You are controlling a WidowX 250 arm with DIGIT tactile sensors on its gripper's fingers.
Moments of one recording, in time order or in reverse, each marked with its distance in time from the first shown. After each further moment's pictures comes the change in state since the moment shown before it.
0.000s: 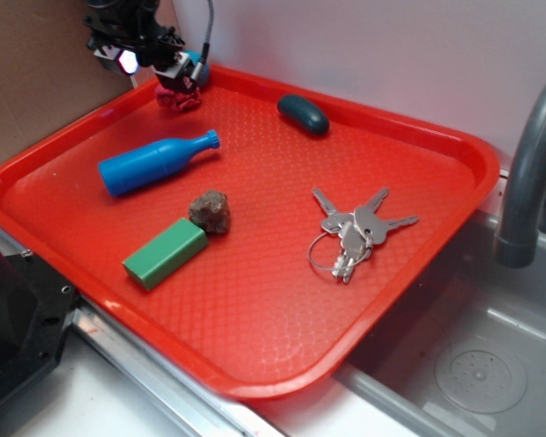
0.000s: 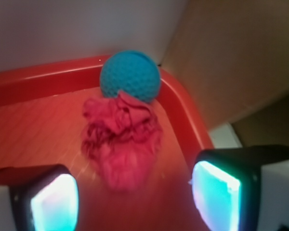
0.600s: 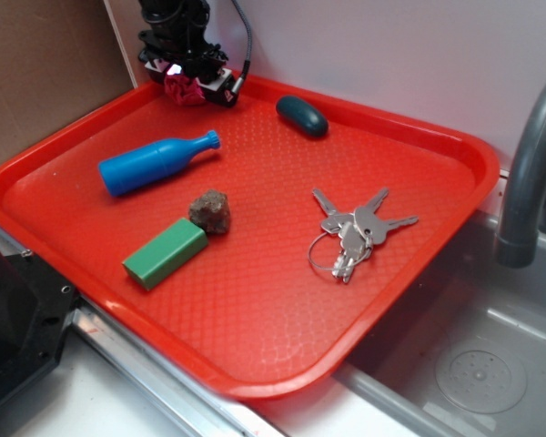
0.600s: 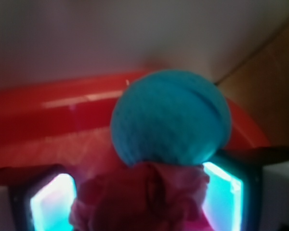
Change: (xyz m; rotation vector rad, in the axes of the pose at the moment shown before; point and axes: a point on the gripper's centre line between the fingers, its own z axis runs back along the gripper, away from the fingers) arm 0.030 -0.022 -0.050 -0.062 0.076 -0.074
